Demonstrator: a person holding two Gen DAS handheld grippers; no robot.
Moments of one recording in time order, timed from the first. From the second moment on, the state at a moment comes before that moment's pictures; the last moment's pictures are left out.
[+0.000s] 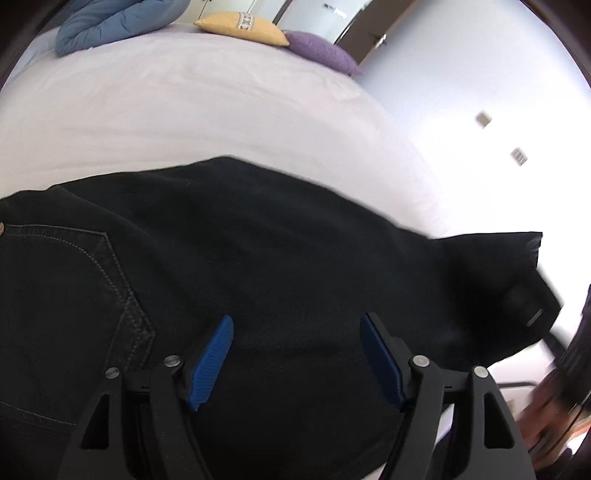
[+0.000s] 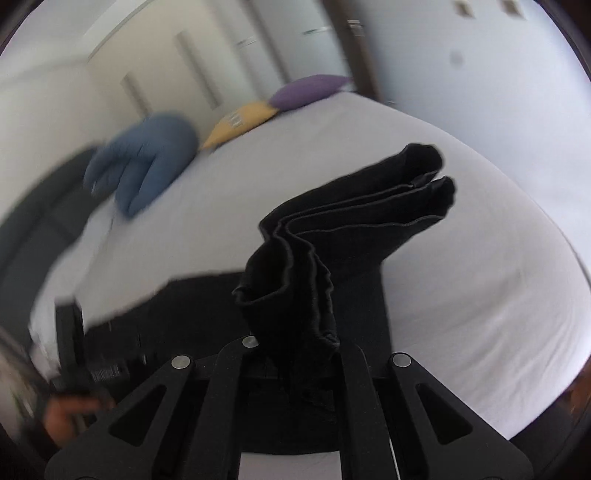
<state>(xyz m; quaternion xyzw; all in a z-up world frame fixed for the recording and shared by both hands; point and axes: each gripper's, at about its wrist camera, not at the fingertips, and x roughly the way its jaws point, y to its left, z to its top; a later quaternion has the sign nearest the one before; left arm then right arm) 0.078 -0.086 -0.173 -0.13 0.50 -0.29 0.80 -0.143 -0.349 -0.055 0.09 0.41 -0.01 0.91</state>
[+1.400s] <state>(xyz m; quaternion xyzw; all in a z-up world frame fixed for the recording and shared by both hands) 0.175 -0.056 -0.159 -0.10 0.57 -0.34 0.74 -0.158 -0.114 -0.105 -0.06 0.45 0.10 0.89</state>
